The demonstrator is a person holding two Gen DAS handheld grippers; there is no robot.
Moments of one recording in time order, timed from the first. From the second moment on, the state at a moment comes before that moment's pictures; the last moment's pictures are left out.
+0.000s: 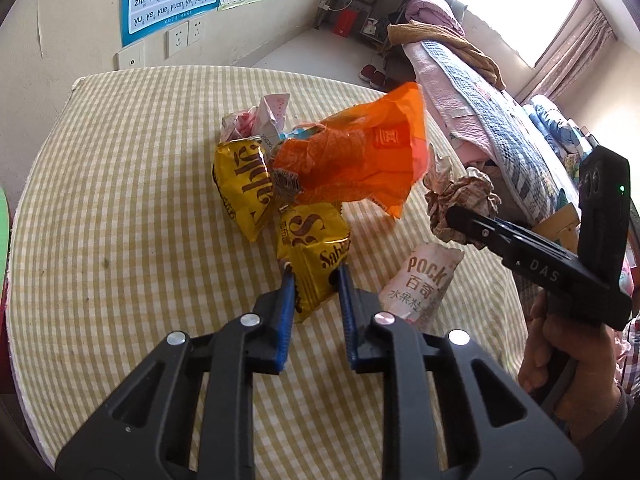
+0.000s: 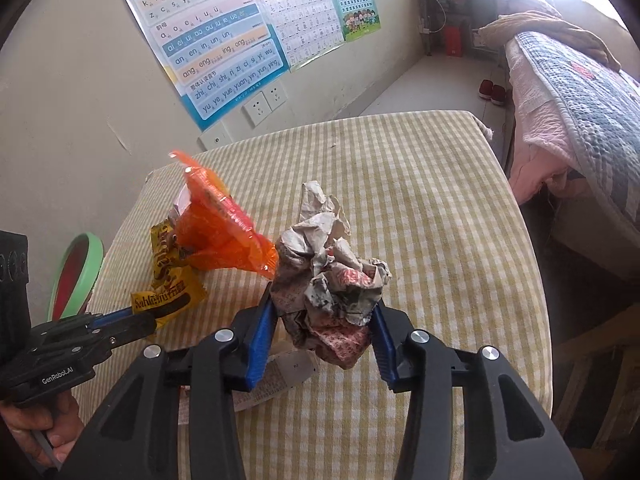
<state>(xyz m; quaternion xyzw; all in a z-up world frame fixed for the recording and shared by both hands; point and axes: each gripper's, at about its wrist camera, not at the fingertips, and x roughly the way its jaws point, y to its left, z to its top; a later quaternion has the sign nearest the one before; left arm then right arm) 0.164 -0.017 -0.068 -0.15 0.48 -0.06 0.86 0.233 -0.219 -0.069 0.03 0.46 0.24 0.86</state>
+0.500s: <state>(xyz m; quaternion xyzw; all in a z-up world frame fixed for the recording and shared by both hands) 0.098 0.008 -0.043 -0.14 0.45 -0.05 0.88 0.182 -0.210 -0.037 0.01 0.43 0.25 0.87</state>
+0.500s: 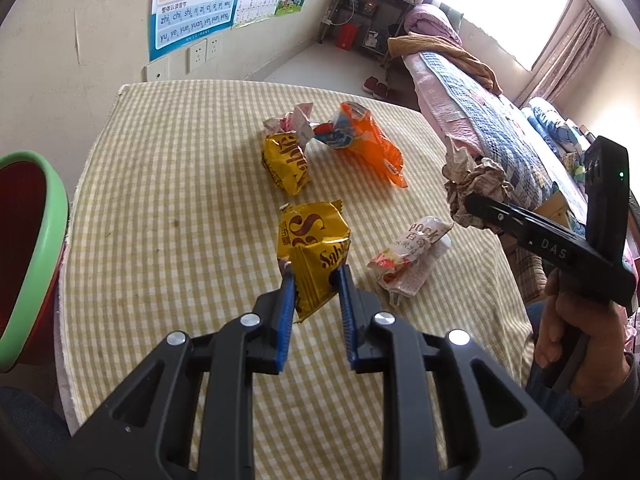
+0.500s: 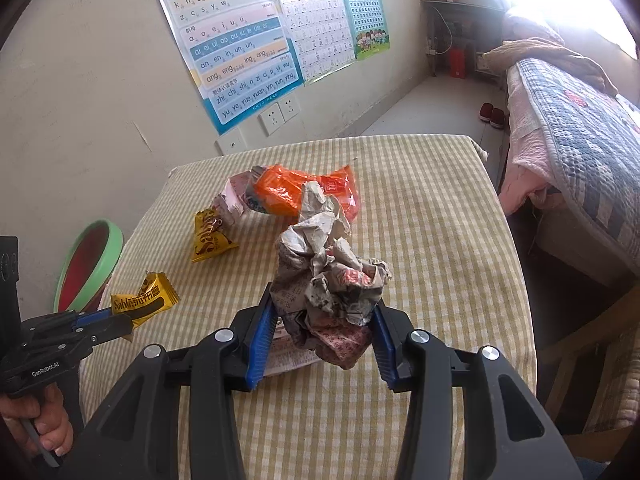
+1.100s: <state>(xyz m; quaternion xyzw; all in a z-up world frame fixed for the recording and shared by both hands) 0.041 0.085 -0.023 -0.16 0.42 0.03 0.89 0.126 -0.128 -0.018 -0.05 0.43 0.32 0.84</state>
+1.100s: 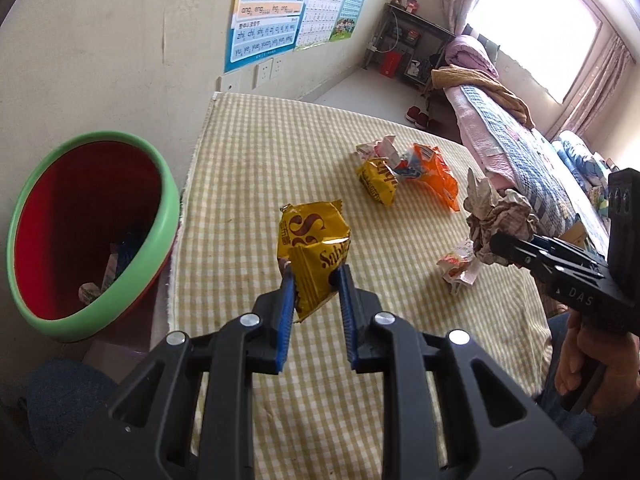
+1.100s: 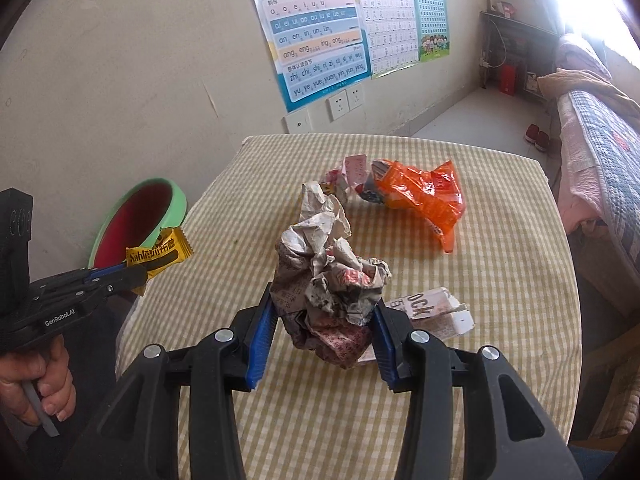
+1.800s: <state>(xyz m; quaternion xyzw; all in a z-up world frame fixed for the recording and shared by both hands) -0.006 0.192 0.002 -0.19 0.37 0.16 0.89 0.104 0.017 -0.007 -0.08 0.41 0.42 0.80</state>
